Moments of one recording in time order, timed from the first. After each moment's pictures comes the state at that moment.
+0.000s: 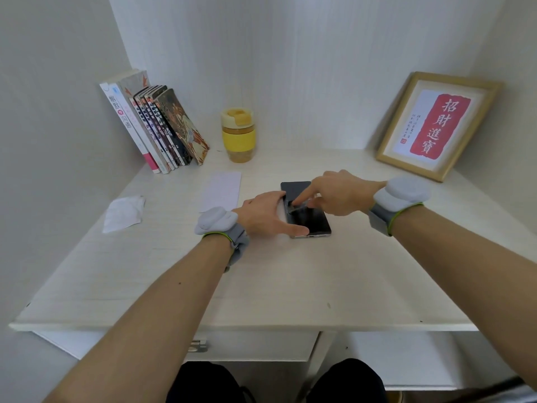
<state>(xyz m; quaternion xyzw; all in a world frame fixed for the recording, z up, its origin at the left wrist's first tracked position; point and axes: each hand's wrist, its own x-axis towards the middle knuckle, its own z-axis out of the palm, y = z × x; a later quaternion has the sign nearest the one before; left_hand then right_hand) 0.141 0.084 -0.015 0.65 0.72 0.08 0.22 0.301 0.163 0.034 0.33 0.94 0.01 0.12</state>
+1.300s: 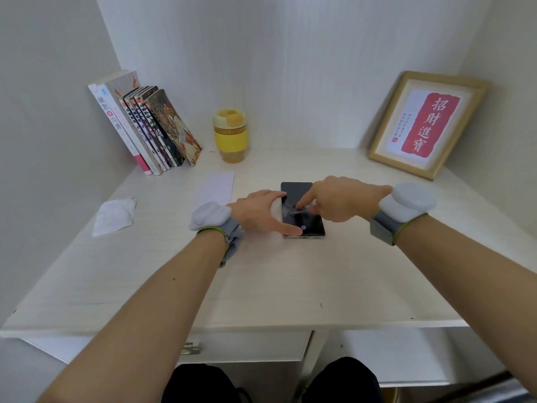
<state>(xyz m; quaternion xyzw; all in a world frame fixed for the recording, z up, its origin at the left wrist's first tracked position) 0.141 0.089 -0.011 0.67 0.71 0.05 0.20 0.312 0.146 0.036 0.38 0.91 -0.02 0.13</state>
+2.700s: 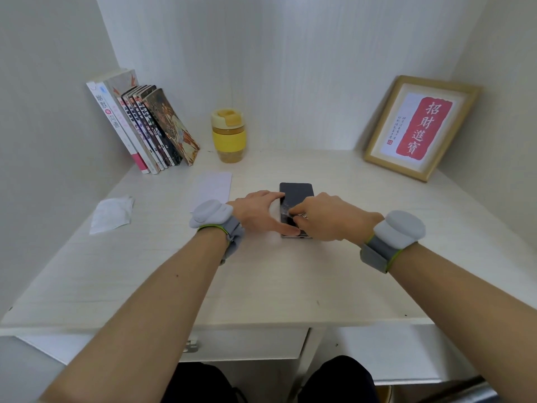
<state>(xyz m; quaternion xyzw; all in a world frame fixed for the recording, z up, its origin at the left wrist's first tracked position) 0.139 0.092 -0.014 0.67 0.71 0.04 0.21 0.306 0.112 0.018 0.43 0.90 -0.07 0.07</state>
